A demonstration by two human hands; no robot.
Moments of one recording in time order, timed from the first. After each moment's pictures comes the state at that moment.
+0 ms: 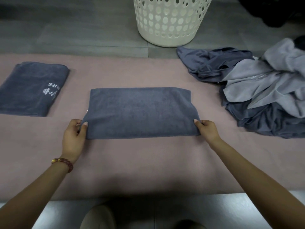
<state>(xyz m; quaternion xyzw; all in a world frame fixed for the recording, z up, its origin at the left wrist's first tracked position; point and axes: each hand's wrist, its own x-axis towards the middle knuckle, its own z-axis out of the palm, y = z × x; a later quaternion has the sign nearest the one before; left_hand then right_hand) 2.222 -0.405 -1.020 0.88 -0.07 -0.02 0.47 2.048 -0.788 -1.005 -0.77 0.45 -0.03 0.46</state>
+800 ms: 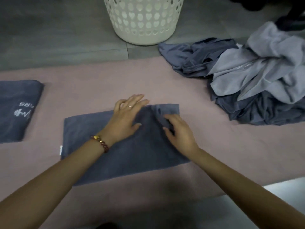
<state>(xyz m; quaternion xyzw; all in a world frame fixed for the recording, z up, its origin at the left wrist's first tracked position) 2.227 -0.586 -0.979 0.81 -0.55 -0.04 0.18 2.060 -0.742 -1.007 -0.91 0.16 -0.18 0.34</state>
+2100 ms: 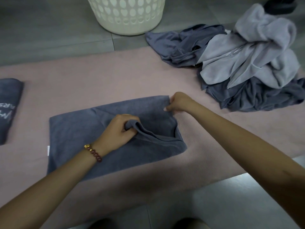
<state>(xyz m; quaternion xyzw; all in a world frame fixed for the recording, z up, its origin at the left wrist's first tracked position) 2.187 -0.582 -0.973 0.69 -0.50 -0.25 0.46 2.118 -0.825 -0.988 -0.85 0.39 0.21 0.29</state>
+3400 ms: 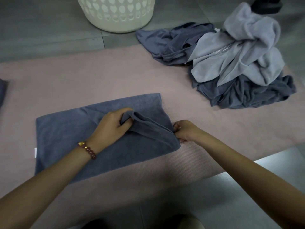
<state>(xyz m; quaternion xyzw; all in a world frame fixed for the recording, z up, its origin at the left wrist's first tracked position) 2.186 -0.593 -0.974 0.74 -0.49 -0.20 0.41 2.018 -0.792 -0.992 -0.75 0.42 0.25 0.44</state>
